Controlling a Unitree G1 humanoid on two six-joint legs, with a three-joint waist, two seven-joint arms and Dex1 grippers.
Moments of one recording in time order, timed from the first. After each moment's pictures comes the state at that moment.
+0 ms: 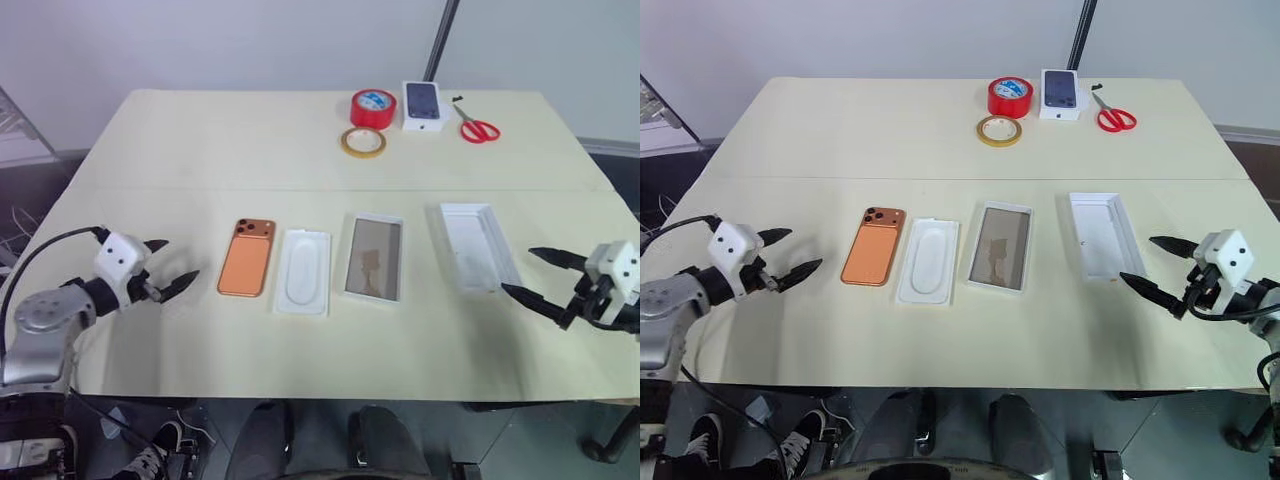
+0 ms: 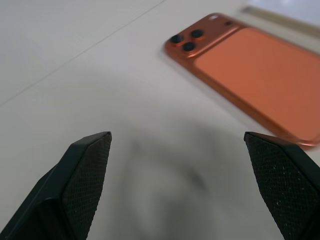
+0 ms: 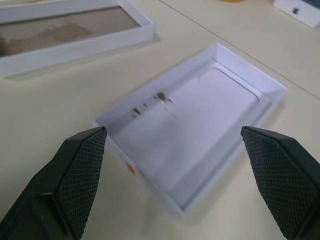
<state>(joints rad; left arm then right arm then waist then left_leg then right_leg) -0.13 0.75 0.23 0.13 -0.23 0.13 -0.83 -0.02 -0.88 -0.41 0.20 0.41 0.02 1.15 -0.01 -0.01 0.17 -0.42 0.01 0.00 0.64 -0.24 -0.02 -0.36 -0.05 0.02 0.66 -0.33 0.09</state>
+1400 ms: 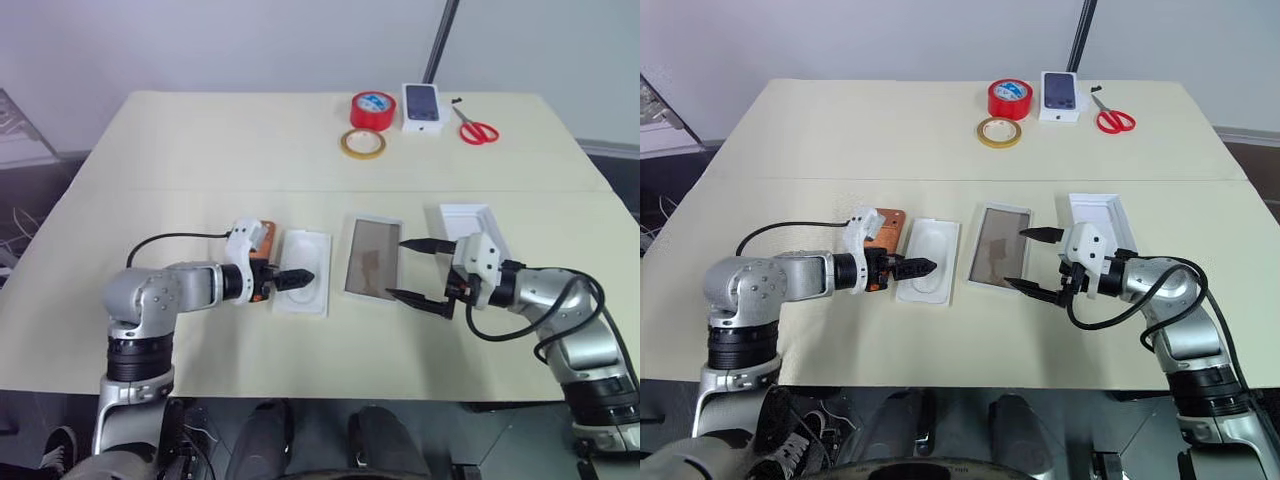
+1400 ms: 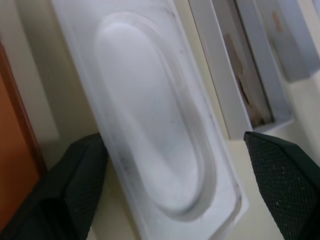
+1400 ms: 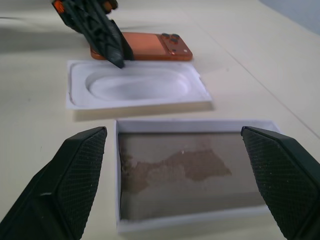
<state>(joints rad) -0.52 0.29 0.18 -0.16 -0.70 1.49 -0.34 -0.21 -0.70 -0.02 -0.09 0.35 0.06 1.08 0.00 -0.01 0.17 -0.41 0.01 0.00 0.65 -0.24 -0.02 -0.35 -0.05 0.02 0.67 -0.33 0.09</state>
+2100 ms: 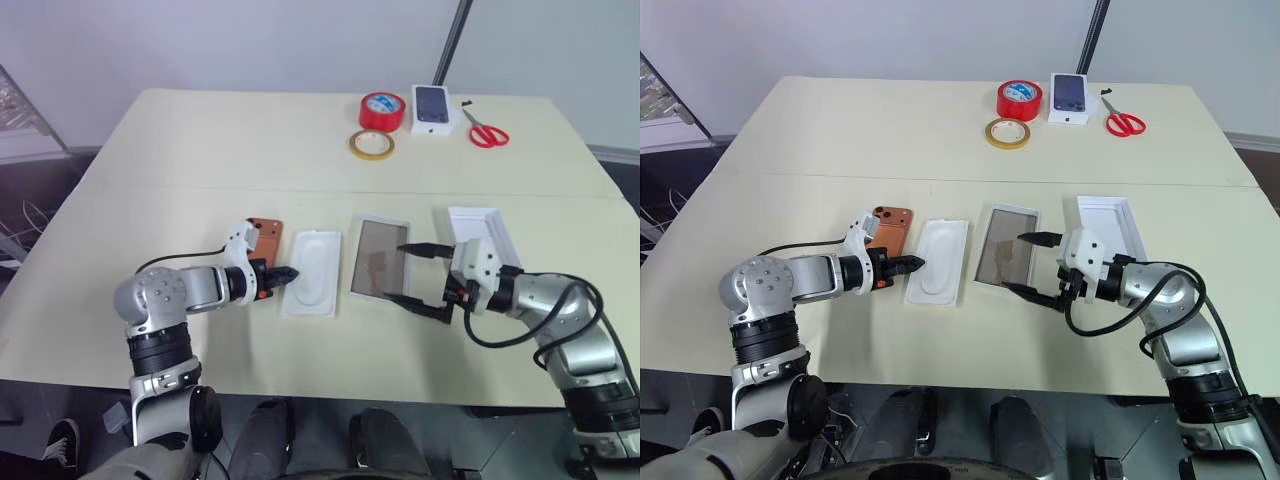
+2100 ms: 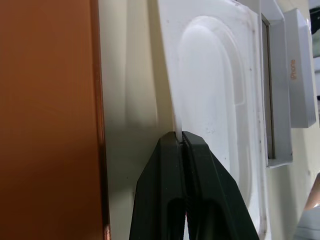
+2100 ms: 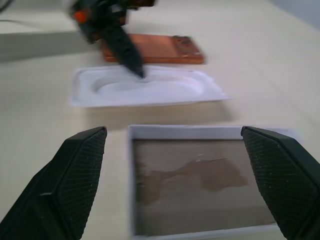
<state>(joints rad) -0.56 0.13 0.45 -0.06 -0.69 1.61 -0.20 -0.16 -0.69 0.04 -0.14 0.35 0.07 1.09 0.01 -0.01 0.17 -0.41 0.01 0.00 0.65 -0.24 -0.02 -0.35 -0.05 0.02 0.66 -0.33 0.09</state>
